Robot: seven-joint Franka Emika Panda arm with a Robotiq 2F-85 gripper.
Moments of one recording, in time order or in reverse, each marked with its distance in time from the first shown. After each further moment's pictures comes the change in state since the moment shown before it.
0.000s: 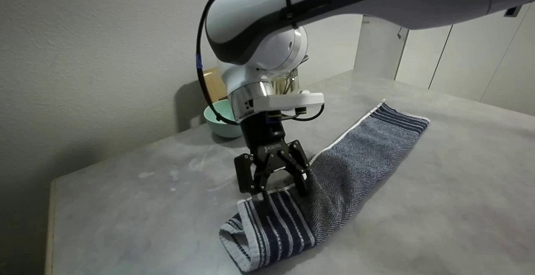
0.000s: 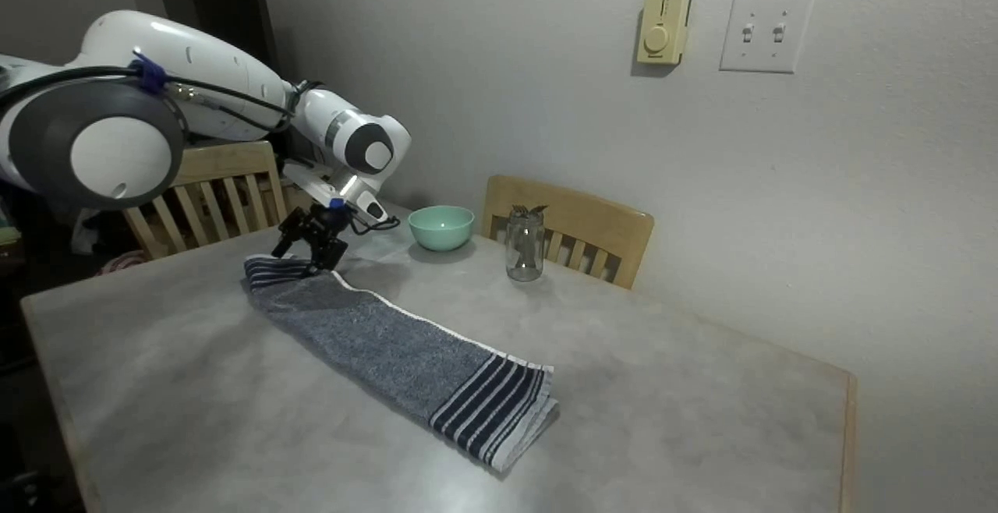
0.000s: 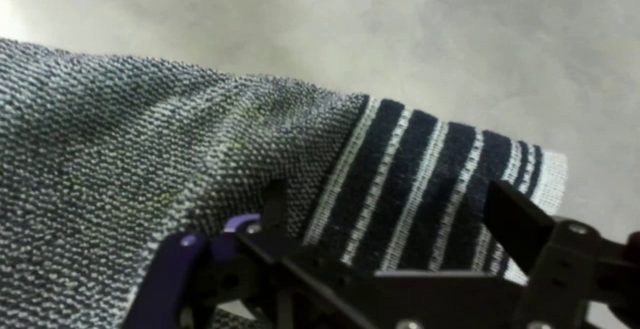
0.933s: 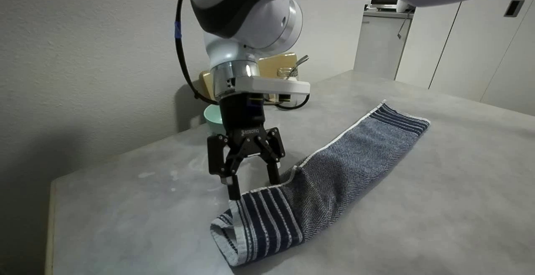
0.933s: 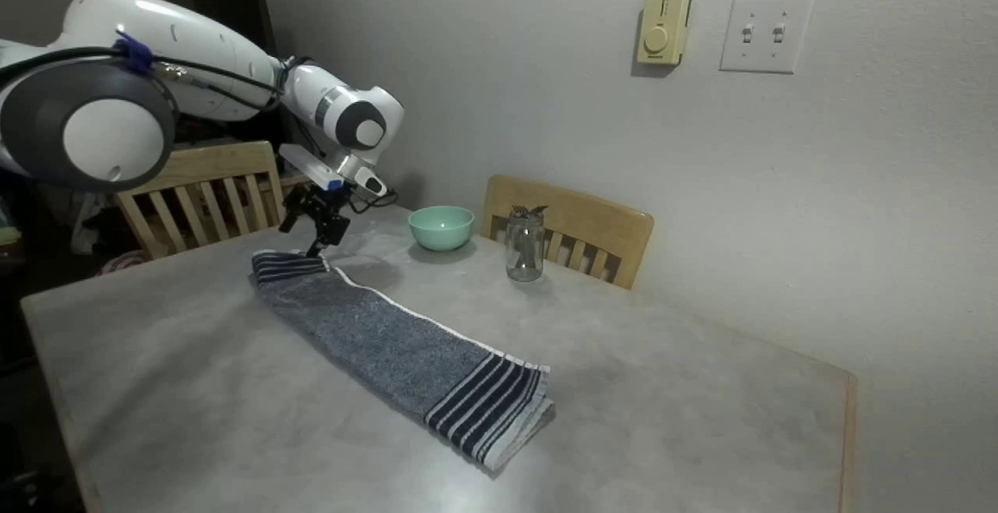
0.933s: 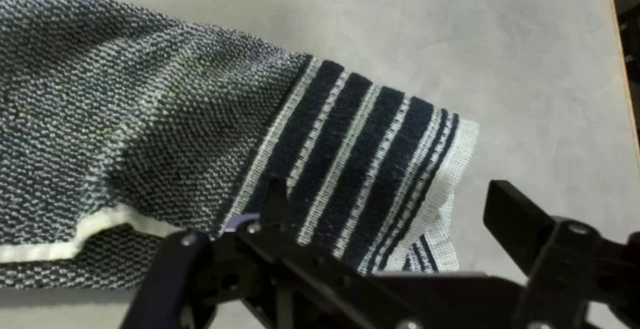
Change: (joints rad) arm 0.020 -0.041 0.014 0.015 0.018 0.122 -0.038
